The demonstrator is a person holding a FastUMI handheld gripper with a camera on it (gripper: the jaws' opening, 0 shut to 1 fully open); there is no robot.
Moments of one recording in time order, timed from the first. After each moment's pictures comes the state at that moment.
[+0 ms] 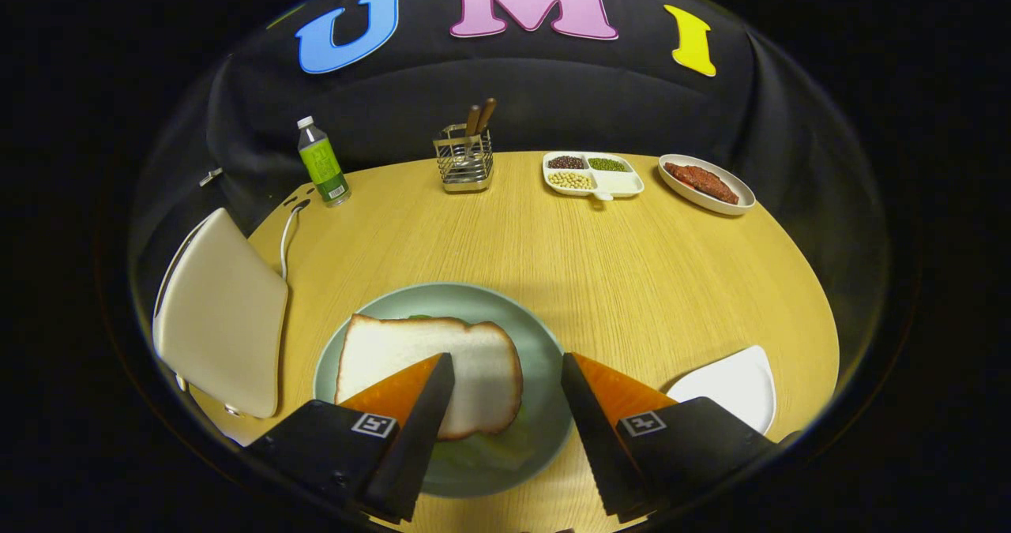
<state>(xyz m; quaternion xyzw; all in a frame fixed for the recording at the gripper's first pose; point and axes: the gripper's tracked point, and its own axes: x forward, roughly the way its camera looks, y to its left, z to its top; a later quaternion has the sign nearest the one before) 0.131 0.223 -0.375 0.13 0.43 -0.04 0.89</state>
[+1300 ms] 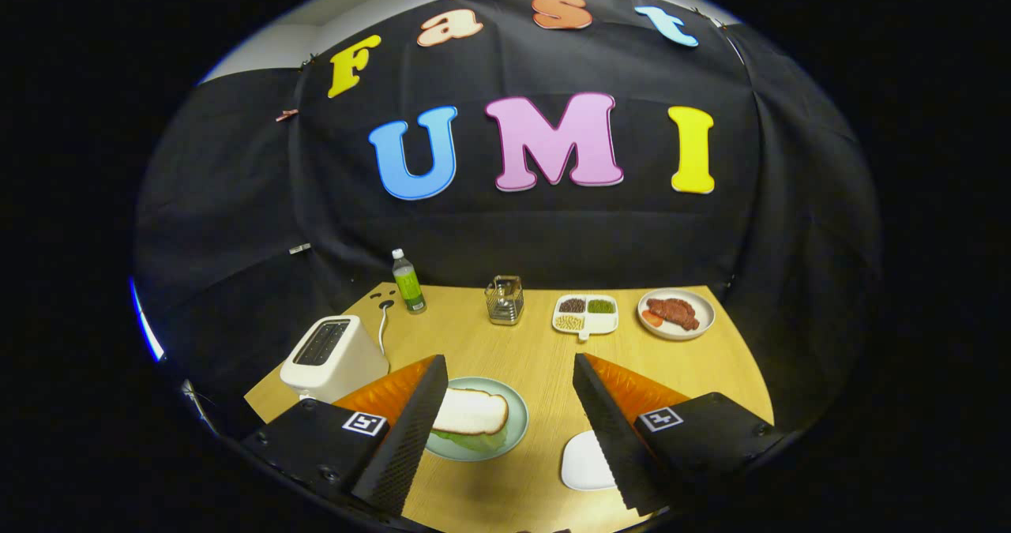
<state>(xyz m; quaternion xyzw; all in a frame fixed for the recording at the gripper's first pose) 0.075 0.138 -0.111 0.14 0.21 0.05 0.97</state>
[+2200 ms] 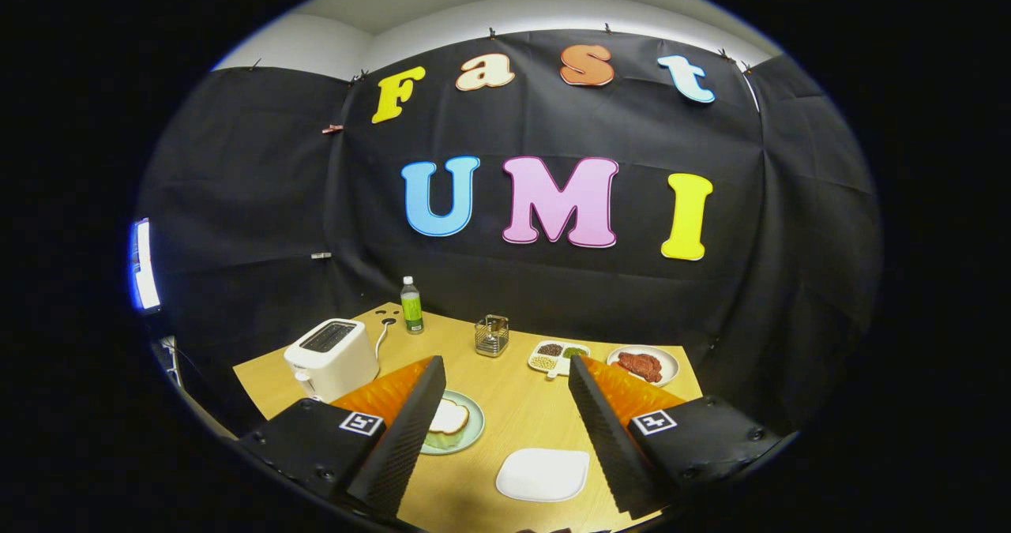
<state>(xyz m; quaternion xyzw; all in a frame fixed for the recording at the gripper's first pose) 0.019 0.079 -0.088 0.09 0.14 0.07 0.98</state>
